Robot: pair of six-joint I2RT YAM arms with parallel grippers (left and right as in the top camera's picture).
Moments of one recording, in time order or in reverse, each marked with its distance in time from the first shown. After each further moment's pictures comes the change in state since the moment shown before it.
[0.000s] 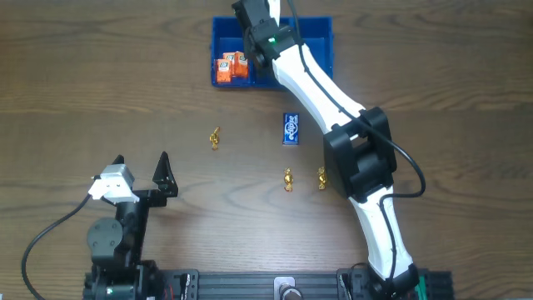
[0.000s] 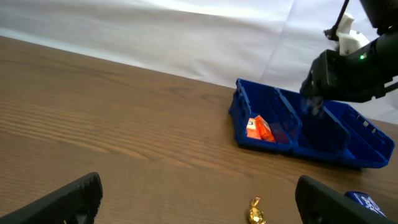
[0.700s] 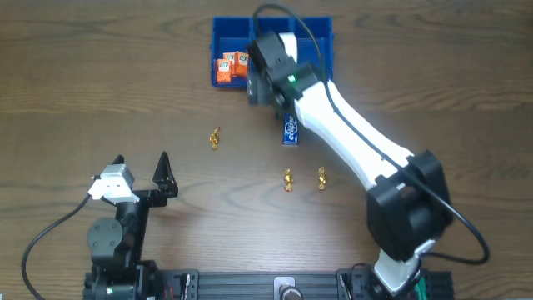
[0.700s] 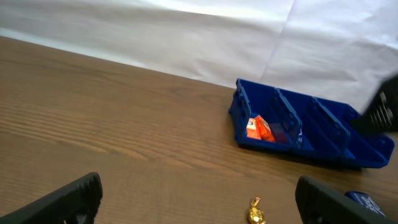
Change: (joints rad) left arm 0.000 0.000 0.000 0.000 0.000 0.000; right arm 0.070 -0.461 -0.577 -0.116 -0.116 0.151
